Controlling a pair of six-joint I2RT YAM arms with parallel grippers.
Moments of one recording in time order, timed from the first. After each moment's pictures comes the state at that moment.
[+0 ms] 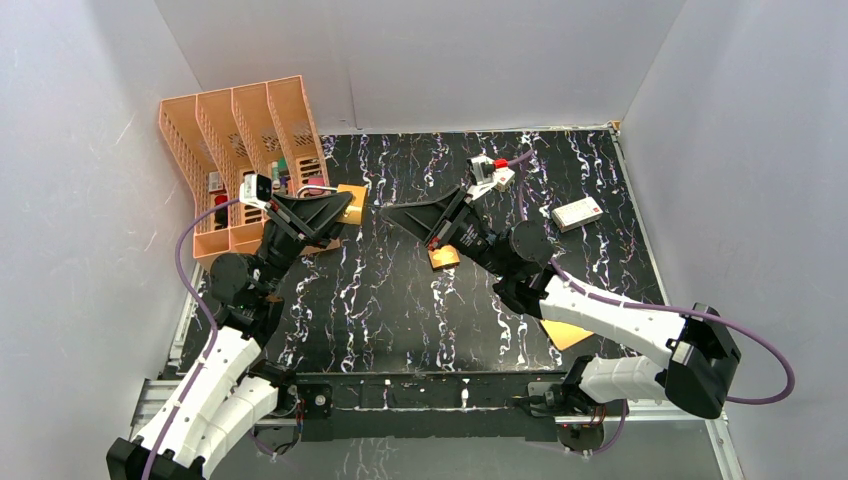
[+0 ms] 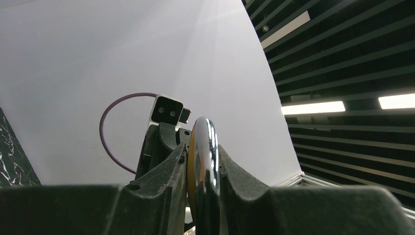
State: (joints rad) left arm -0.35 0.72 0.59 0.65 0.36 -1.68; right arm 0.99 1.22 0.87 0.85 -0.14 1.10
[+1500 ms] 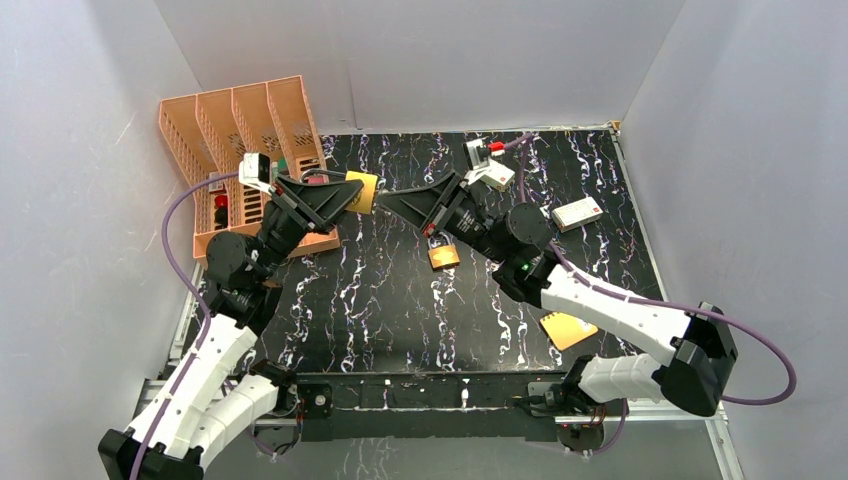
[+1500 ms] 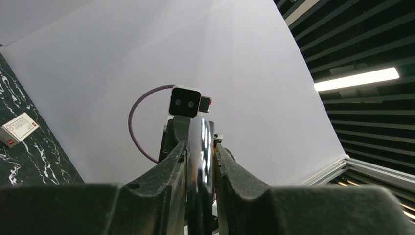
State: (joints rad) left arm -0.40 0.80 0.76 0.53 0.40 -1.45; right arm 0.97 1.26 0.99 0.72 -0.16 1.09
